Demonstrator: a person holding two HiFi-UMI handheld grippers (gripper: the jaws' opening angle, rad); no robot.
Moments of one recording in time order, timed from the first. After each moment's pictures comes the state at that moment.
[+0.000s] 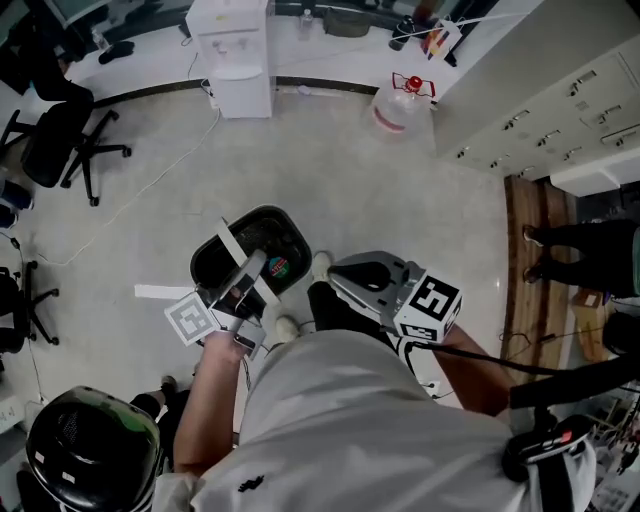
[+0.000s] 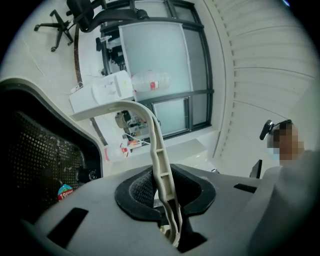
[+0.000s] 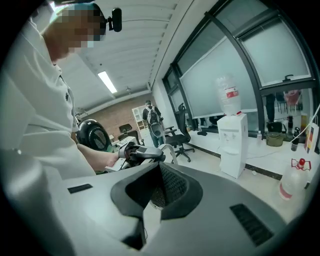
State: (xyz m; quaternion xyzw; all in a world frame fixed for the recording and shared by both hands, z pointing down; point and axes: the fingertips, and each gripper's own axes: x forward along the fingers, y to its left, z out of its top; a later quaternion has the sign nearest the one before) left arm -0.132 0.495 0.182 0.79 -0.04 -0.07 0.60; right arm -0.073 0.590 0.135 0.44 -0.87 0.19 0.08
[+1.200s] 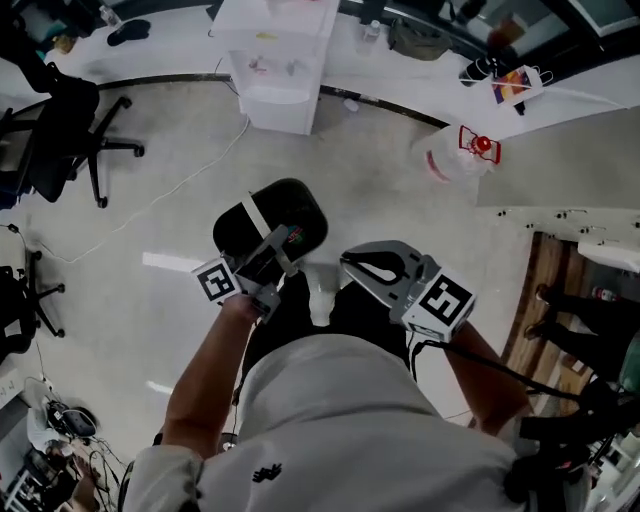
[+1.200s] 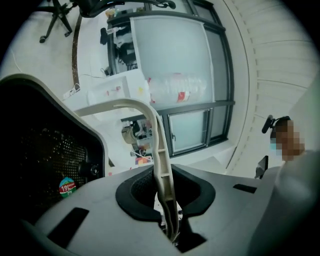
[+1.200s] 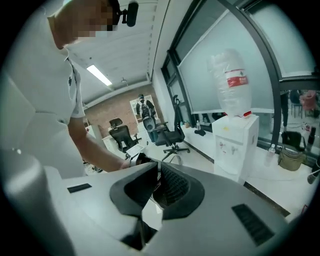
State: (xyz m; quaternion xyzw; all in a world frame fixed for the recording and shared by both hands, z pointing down) left arm 0.025 0.134 0.297 0.77 -0.07 -0.07 0.62; right arm 0.074 0.225 0.180 0.39 -0.89 0.19 0.14
